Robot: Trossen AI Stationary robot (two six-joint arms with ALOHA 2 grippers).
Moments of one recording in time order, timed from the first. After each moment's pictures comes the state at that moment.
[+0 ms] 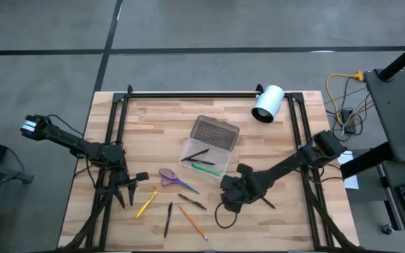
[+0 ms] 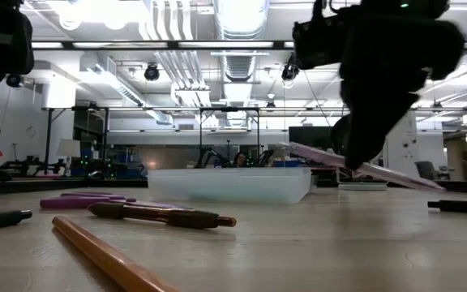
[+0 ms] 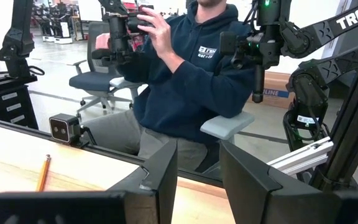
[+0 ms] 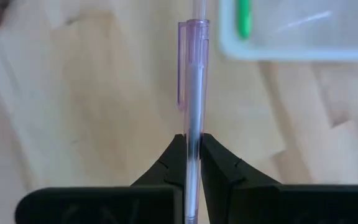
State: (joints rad) left arm -0.30 0.63 0.06 0.49 0.94 0.07; right arm 0.46 1.89 1.30 -0.81 0.30 0.80
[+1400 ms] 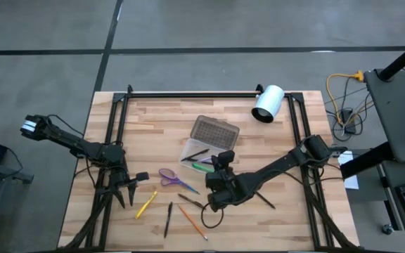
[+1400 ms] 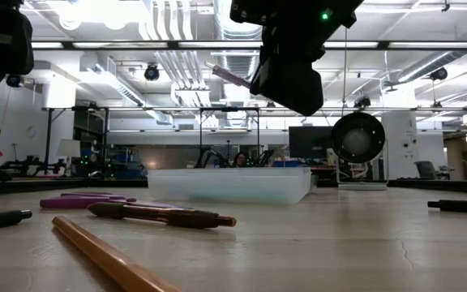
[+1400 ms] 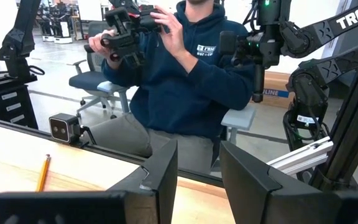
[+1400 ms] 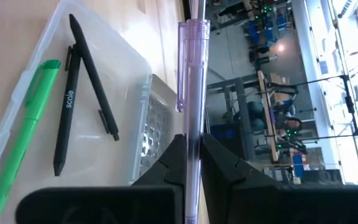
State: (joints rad) left arm -0.30 0.63 0.06 0.49 0.94 0.07; right arm 0.42 2.02 1.50 -0.78 1.15 0.12
